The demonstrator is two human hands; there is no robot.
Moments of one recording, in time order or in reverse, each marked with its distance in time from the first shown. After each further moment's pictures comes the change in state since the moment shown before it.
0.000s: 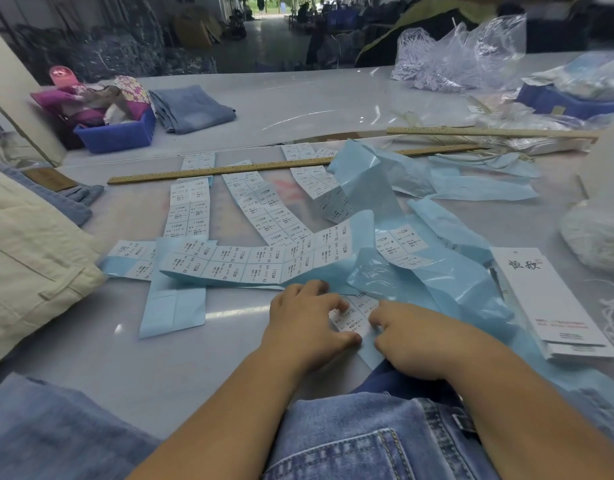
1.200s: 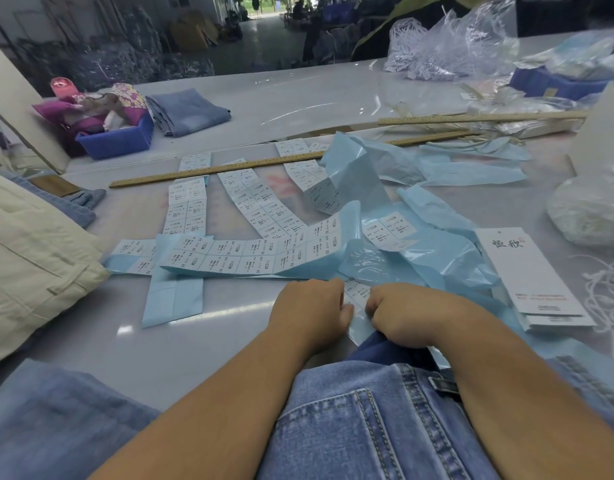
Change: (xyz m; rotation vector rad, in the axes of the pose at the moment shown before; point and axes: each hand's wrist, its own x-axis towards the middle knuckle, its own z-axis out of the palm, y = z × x) left_hand 0.001 0.020 0.005 0.226 0.121 0.177; right_hand -0.011 0.004 -0.009 -0.005 -0.026 0.013
